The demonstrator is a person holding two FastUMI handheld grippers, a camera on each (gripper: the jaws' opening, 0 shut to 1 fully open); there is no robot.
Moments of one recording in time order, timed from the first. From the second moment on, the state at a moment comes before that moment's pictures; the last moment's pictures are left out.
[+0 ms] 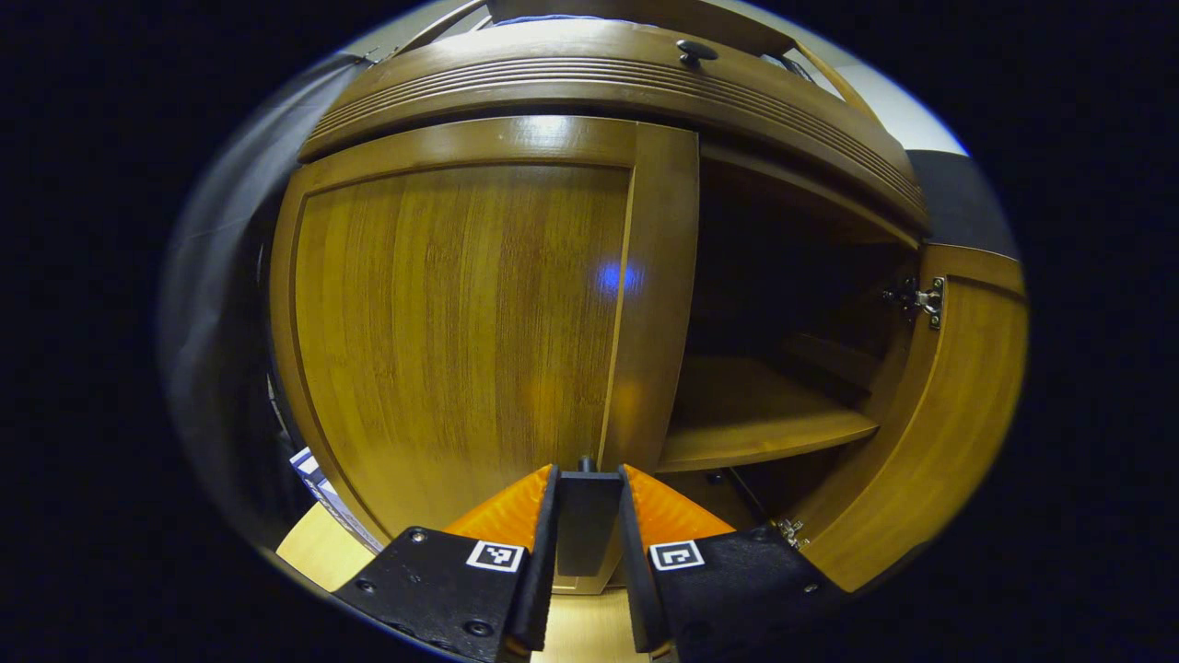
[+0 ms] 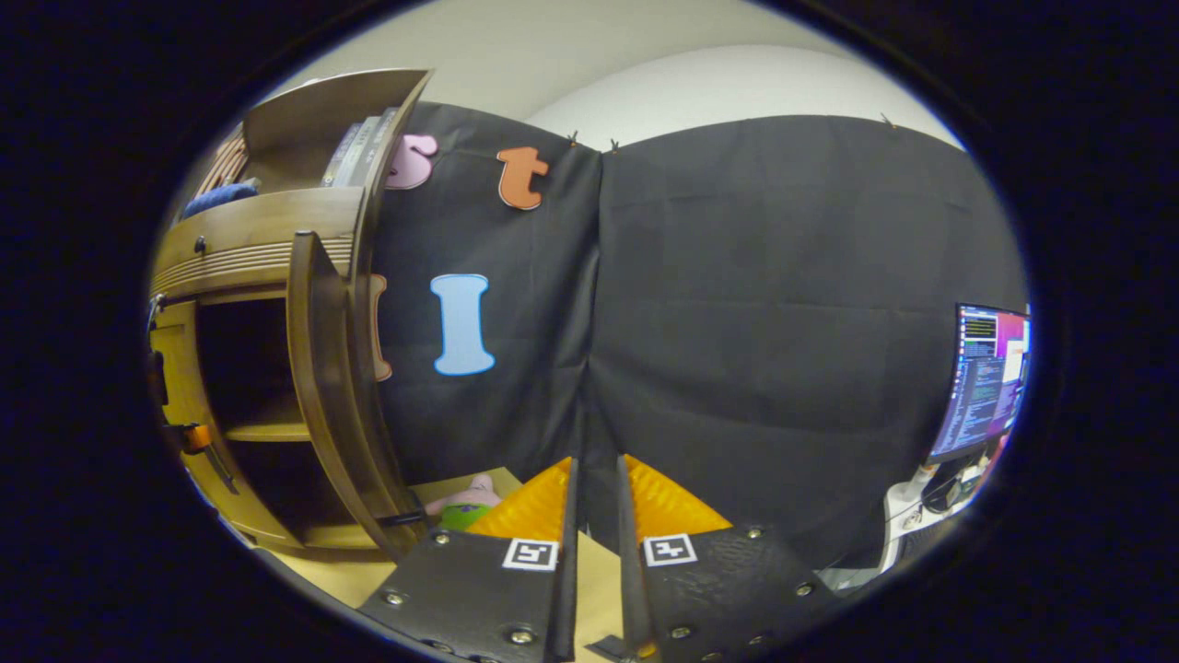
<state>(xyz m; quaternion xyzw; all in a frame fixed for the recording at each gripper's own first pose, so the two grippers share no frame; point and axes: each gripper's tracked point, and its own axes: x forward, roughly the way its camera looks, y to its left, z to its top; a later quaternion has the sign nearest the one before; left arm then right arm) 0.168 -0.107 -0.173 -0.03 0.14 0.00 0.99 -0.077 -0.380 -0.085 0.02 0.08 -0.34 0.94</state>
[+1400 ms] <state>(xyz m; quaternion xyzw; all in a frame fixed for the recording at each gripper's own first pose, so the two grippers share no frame) 0.087 -0.086 -0.164 -0.03 0.14 0.02 0.99 -0.083 -0.334 -0.100 0.02 0.10 -0.25 0.96</state>
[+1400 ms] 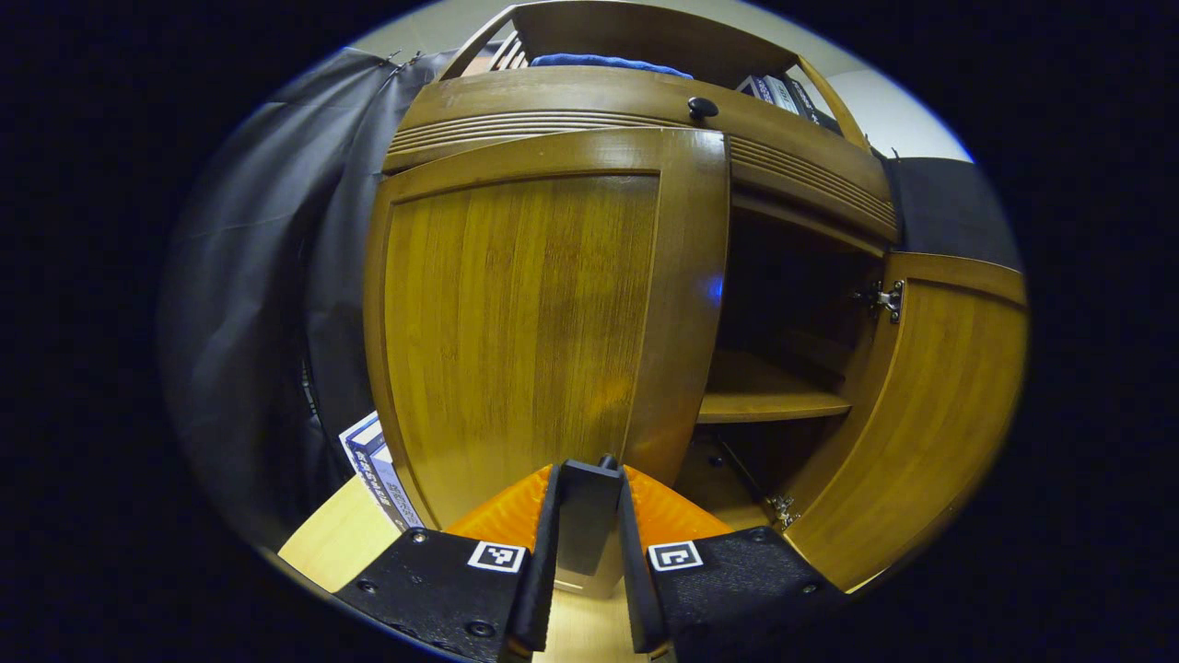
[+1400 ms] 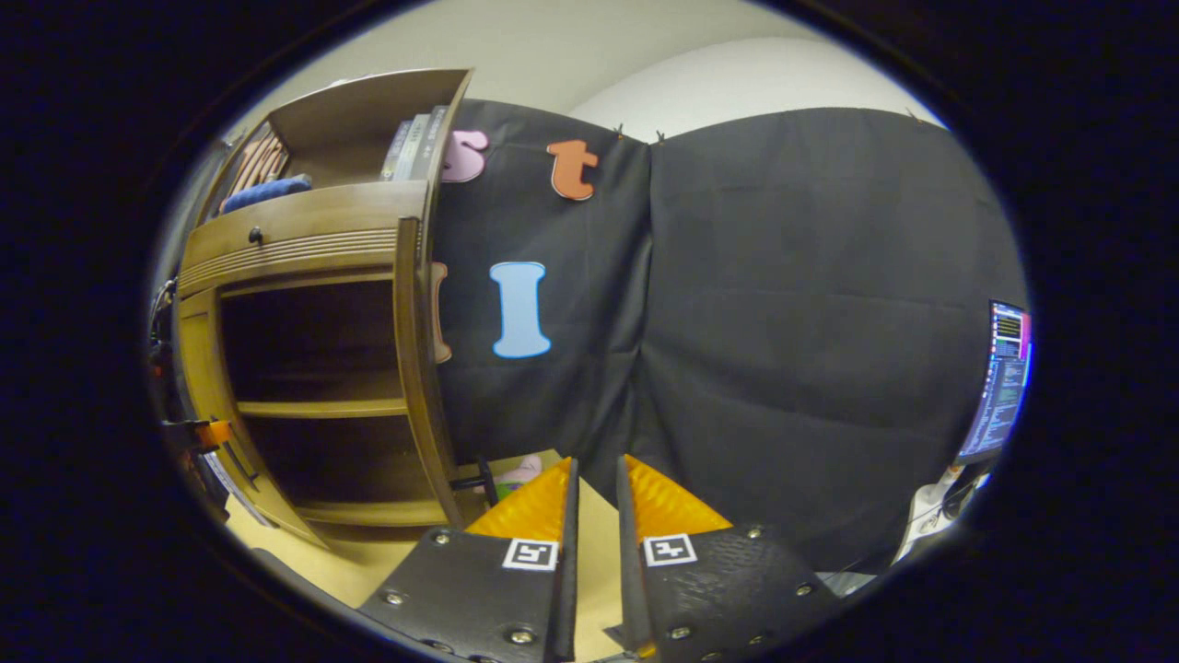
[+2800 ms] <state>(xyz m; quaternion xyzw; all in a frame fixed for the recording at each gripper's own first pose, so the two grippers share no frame) 0.013 -0.038 -0.155 -0.06 0.13 0.05 0.99 -0.056 -0.251 -0.104 0.01 0.12 -0.12 0.98</state>
